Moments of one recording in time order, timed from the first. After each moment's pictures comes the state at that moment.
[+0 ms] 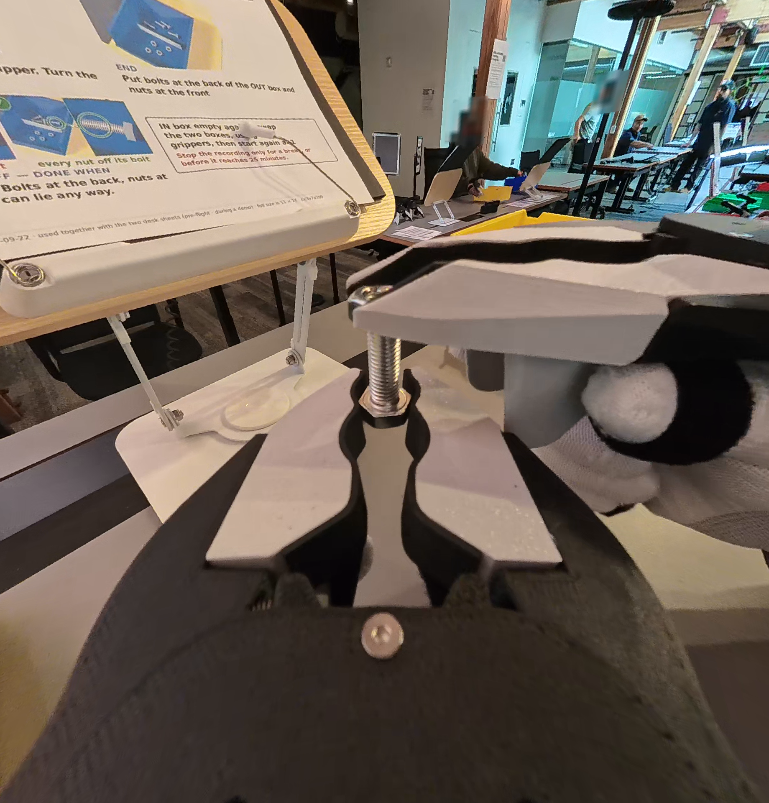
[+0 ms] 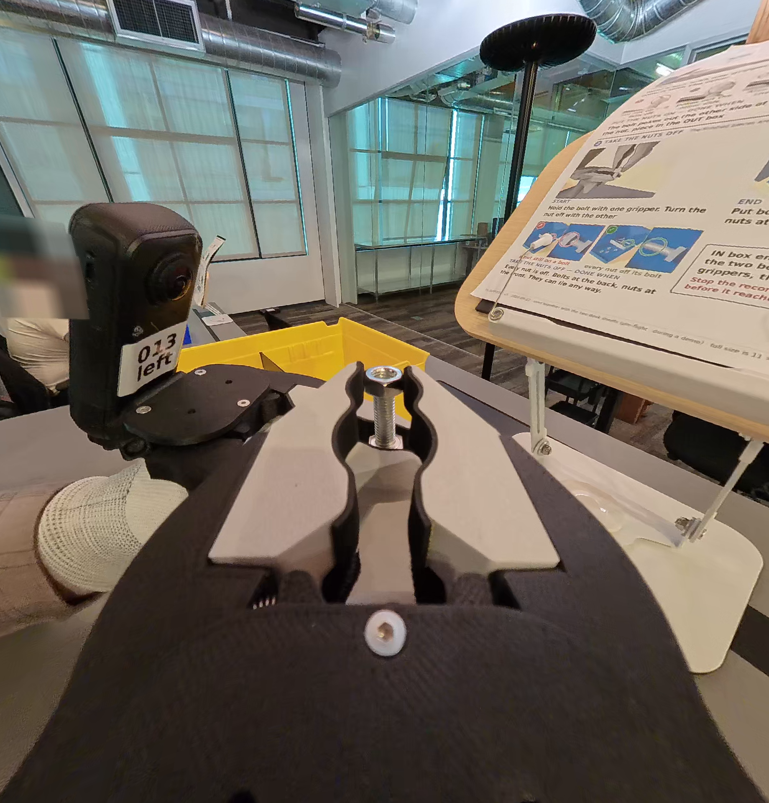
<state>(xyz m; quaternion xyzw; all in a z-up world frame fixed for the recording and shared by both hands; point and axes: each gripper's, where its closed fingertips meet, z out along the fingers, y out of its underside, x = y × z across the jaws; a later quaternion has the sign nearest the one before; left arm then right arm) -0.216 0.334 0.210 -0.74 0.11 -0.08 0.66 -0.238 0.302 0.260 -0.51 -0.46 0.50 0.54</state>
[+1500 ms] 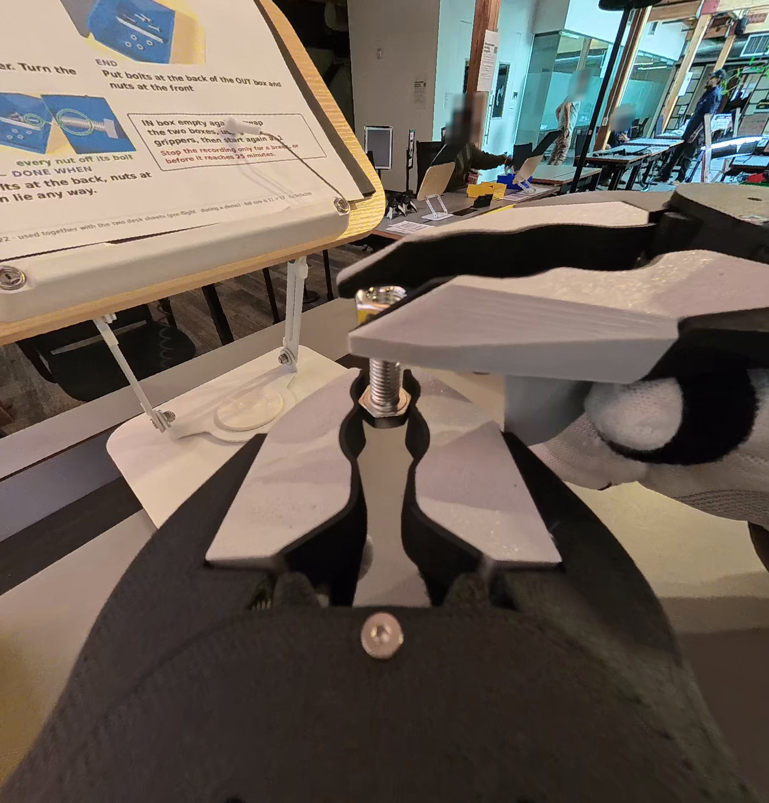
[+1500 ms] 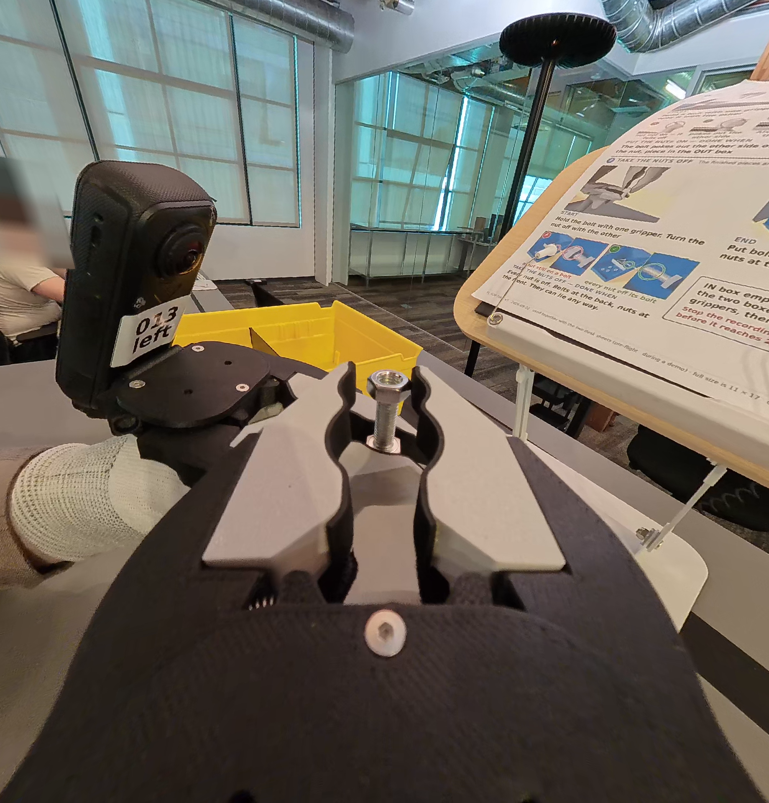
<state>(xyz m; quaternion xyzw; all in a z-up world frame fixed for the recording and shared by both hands) -0.212 0.334 0.209 -0.74 0.12 -0.09 0.65 -0.238 0.299 0.259 -0.49 -0.50 0.46 0.55</state>
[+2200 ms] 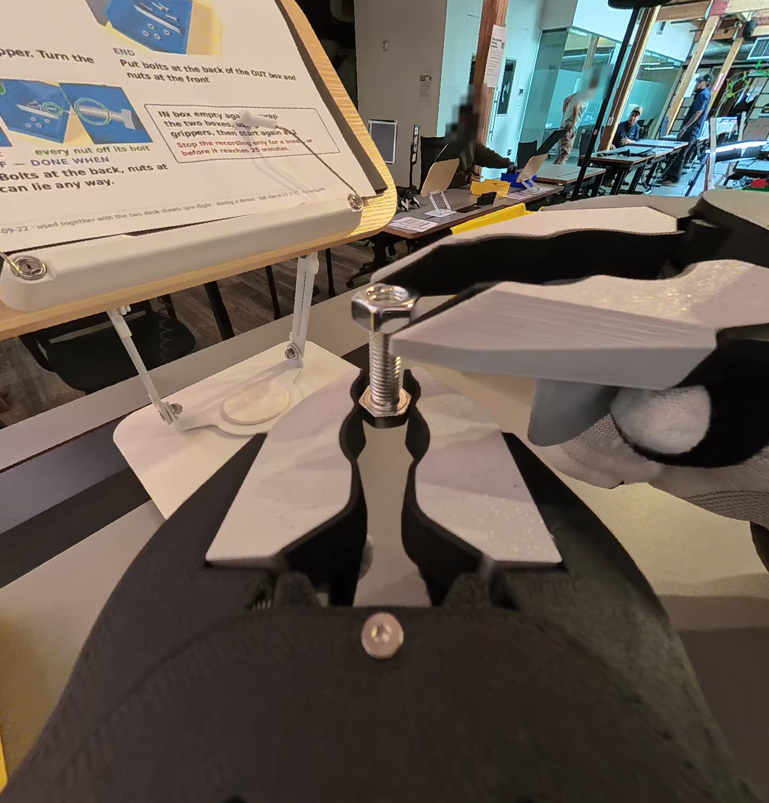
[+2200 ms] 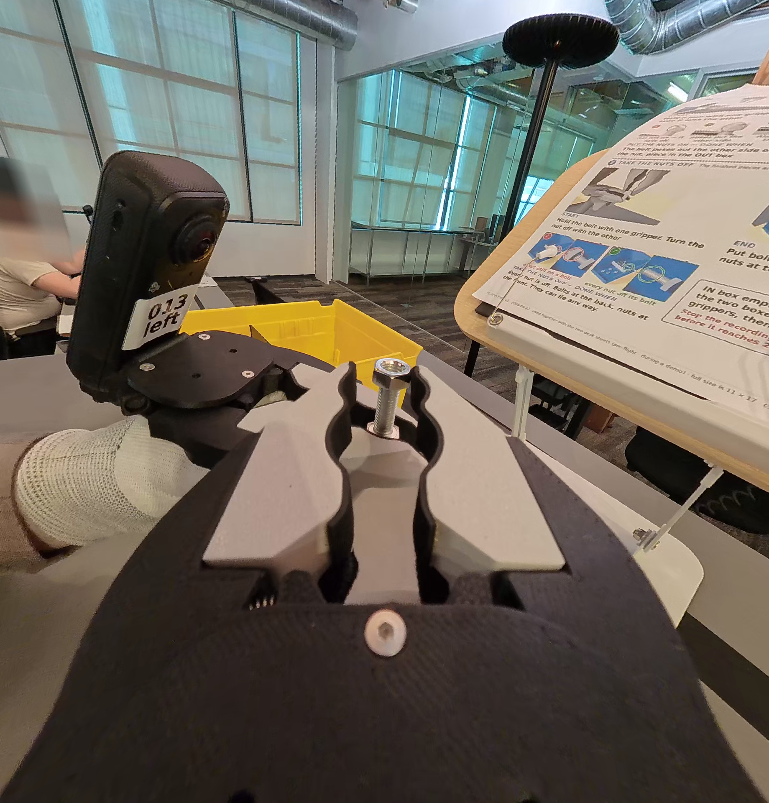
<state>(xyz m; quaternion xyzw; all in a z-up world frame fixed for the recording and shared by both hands) -0.219 0.334 0.210 -0.75 0.11 -0.09 0.65 -0.236 0.299 0.259 -0.49 -0.50 0.45 0.55</state>
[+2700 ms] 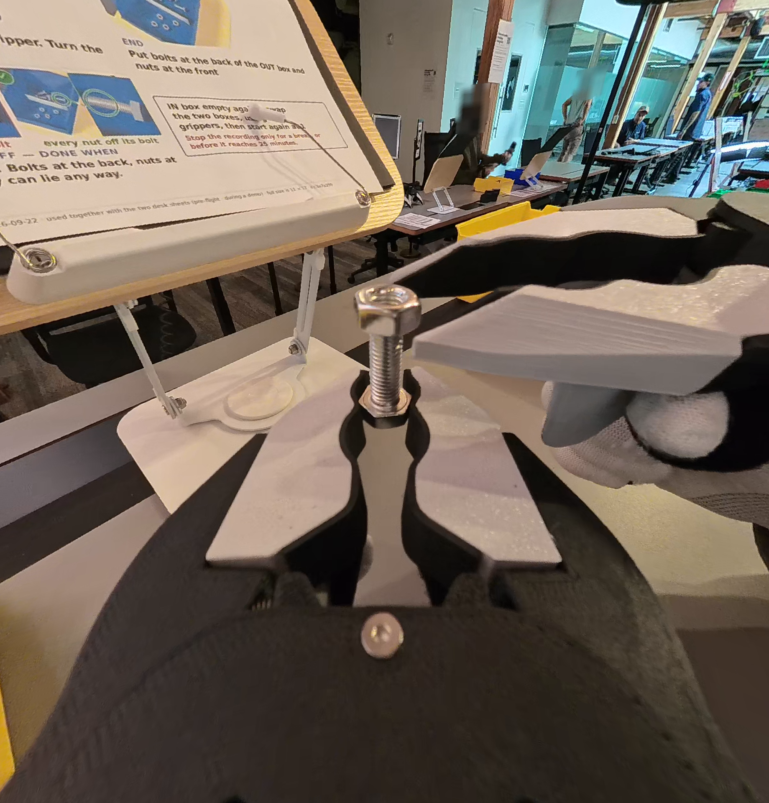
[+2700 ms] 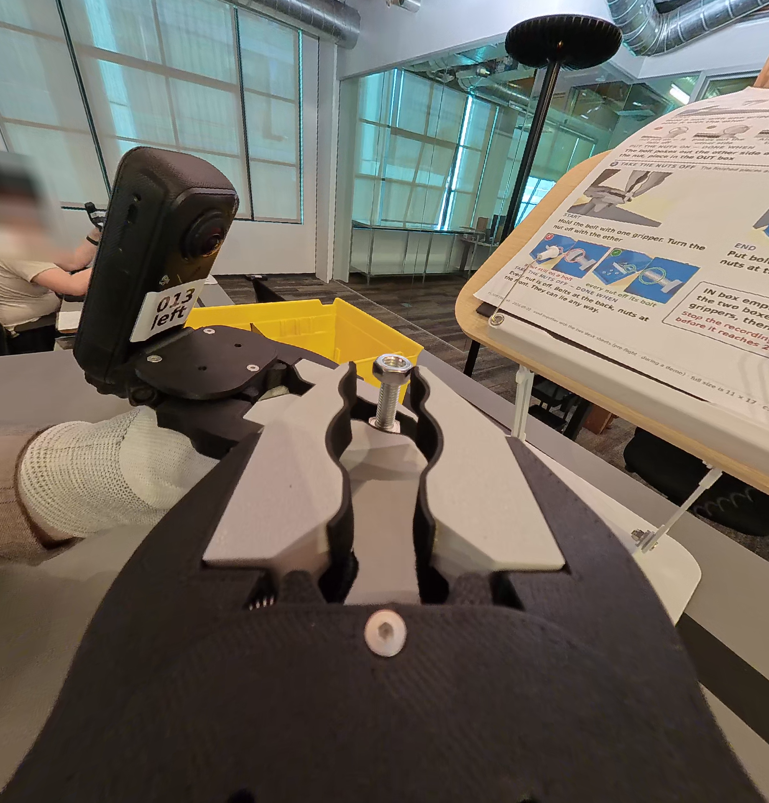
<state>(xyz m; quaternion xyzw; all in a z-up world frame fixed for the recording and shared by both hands) -0.224 0.335 0.209 -0.75 0.10 -0.09 0.65 -0.236 0.297 0.259 -0.49 -0.50 0.45 0.55</state>
